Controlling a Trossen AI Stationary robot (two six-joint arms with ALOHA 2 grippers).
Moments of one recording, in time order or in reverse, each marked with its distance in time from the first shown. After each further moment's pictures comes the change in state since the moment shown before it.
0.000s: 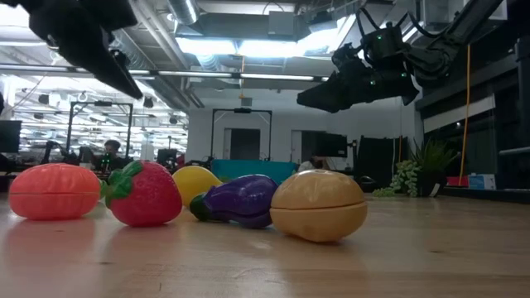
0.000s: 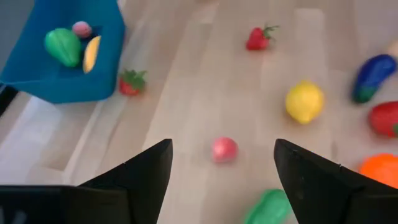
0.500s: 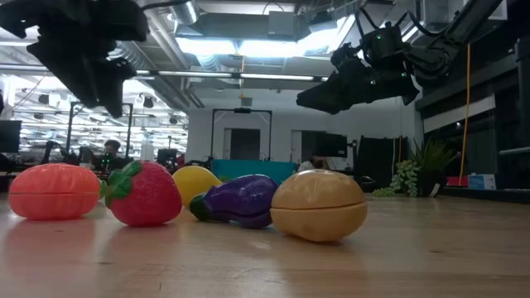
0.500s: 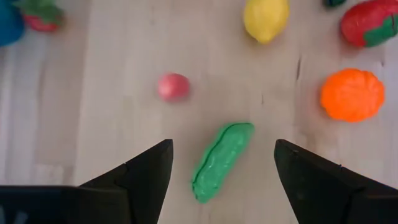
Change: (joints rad) left arm -0.035 0.317 0.184 -0.229 0.197 -0.012; right arm 0.016 0.000 0.000 -0.015 -0.001 0.025
